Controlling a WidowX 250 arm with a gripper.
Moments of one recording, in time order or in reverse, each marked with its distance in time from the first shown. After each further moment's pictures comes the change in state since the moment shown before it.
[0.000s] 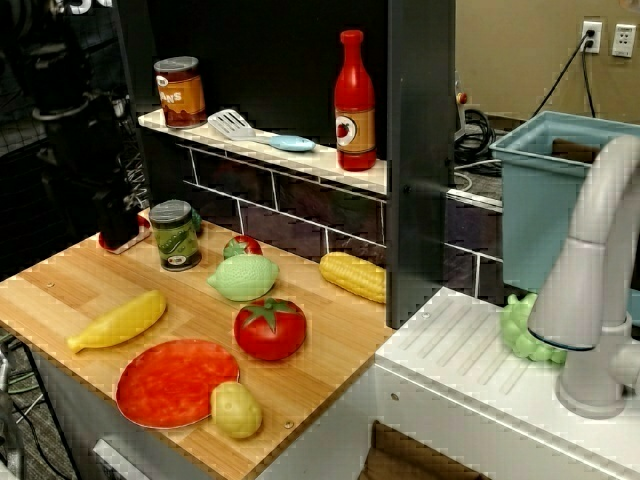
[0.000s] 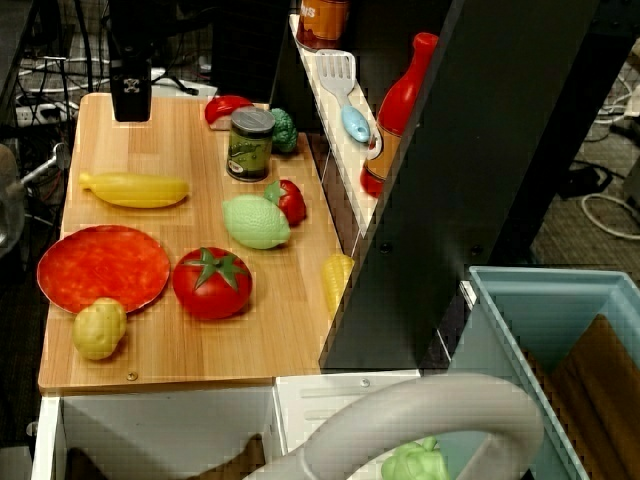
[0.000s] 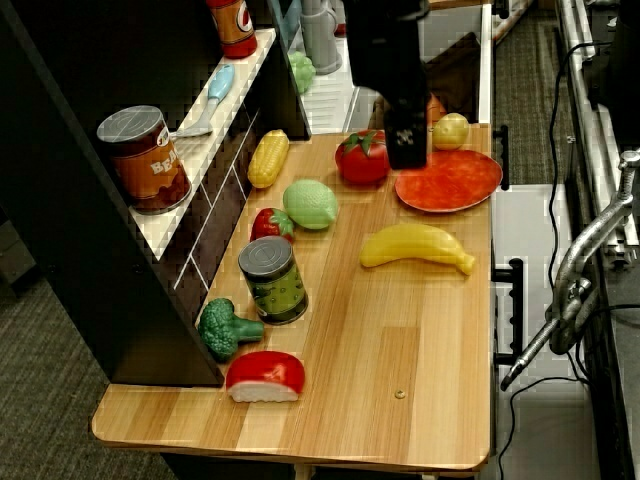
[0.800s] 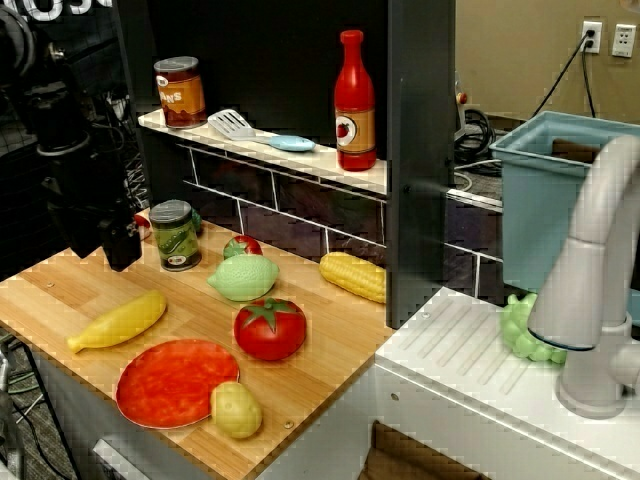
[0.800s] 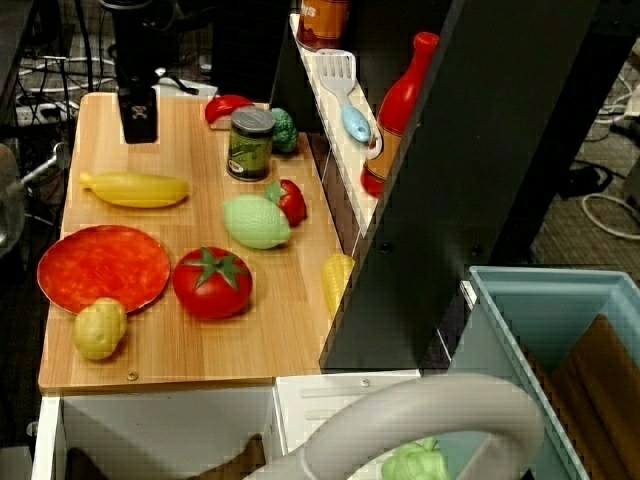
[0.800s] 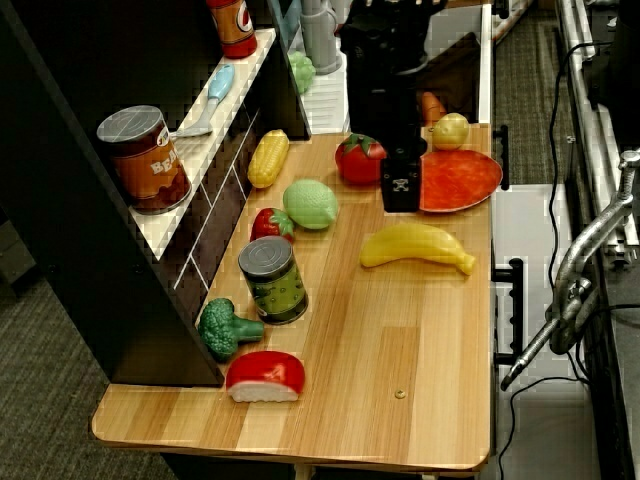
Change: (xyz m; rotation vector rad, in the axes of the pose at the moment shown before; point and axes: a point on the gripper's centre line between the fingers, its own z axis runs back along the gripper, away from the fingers) arm 0.010 0.011 -0.029 0.009 -0.042 0.009
